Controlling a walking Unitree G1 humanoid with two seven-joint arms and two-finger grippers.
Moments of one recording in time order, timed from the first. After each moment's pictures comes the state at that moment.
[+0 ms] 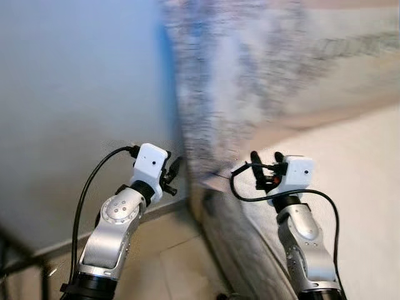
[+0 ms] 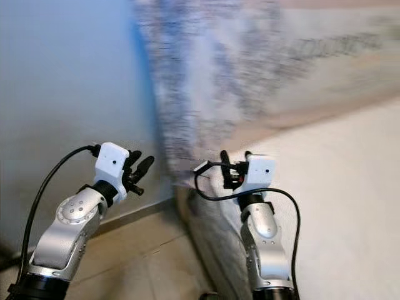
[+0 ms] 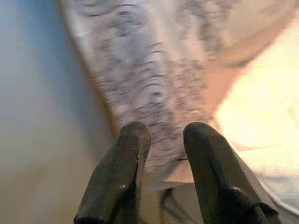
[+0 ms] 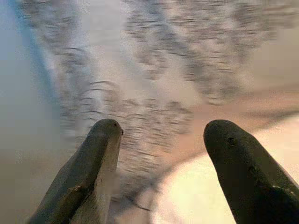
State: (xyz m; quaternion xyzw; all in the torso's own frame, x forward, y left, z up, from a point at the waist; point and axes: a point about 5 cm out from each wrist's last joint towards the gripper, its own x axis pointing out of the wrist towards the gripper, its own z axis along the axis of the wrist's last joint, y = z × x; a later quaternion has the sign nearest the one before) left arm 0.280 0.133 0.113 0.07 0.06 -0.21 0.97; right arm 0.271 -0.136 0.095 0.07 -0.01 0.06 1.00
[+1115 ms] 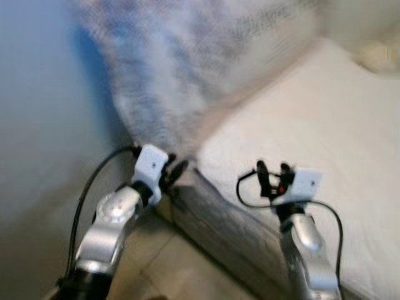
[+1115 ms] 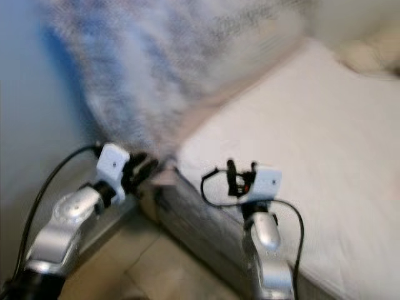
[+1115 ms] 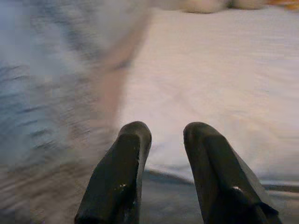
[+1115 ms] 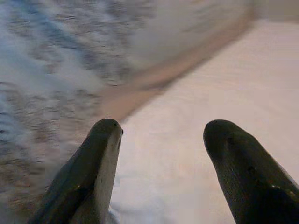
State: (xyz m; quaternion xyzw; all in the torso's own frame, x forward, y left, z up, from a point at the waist) left arm 0.282 0.123 0.109 0.06 0.05 -0.29 0.95; right arm 0.255 -0.152 0.079 0.09 0.02 0.01 1.00
